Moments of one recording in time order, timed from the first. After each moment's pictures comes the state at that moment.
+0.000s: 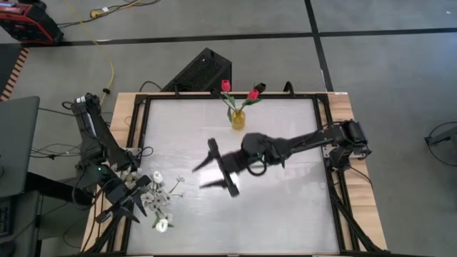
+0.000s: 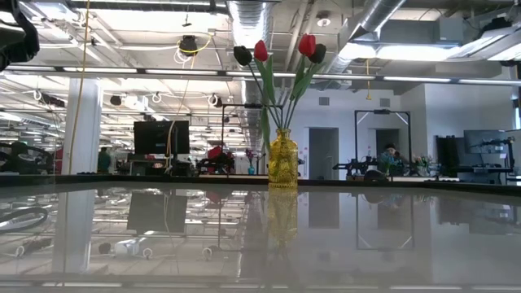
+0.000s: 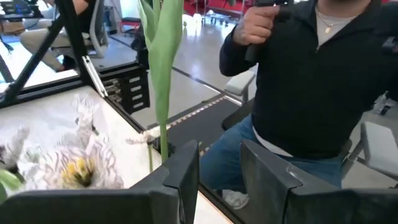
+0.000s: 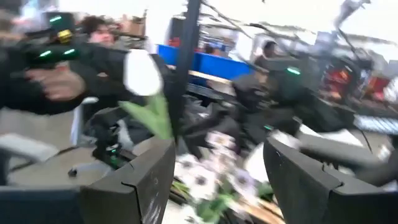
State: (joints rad) left arm -1.08 0.67 0.64 -0.14 -0.30 -0.13; right arm 0.16 1.80 1.47 0.45 -0.29 -0.17
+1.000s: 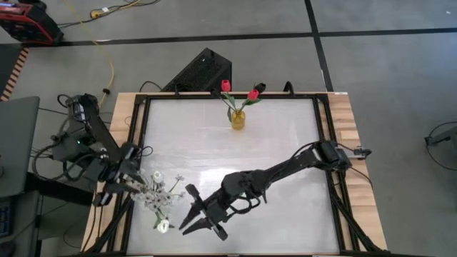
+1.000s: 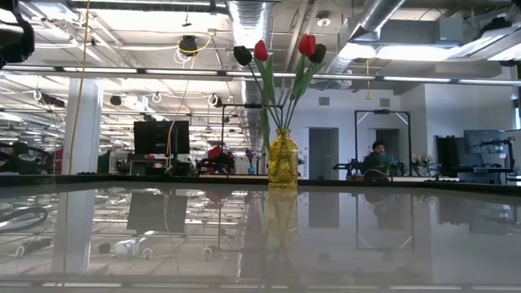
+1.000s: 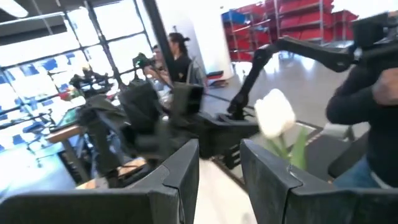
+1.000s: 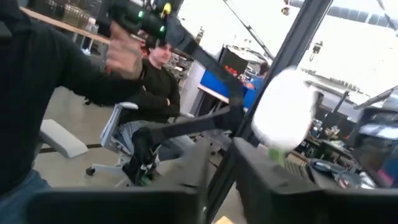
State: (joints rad) left arm -1.03 0.66 0.94 -0.21 -0.59 0.27; right arm 0.35 2.15 1.82 0.53 -0.34 -0.36
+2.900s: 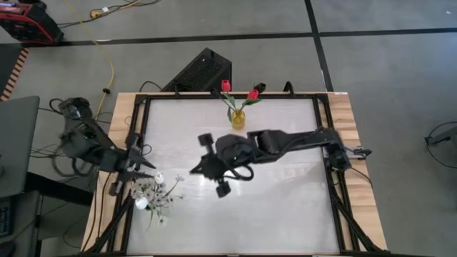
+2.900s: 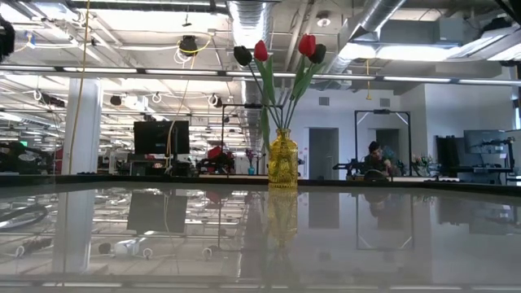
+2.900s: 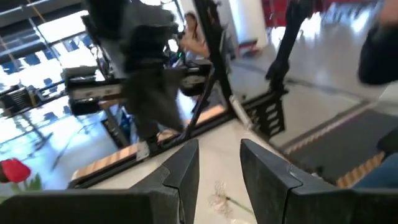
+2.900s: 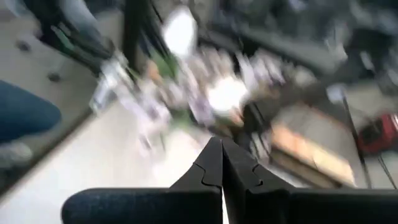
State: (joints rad) left arm -0.85 0.64 0.94 -0.35 -0.58 0.27; right arm 0.22 2.05 2.32 -0.68 0.04 -0.36
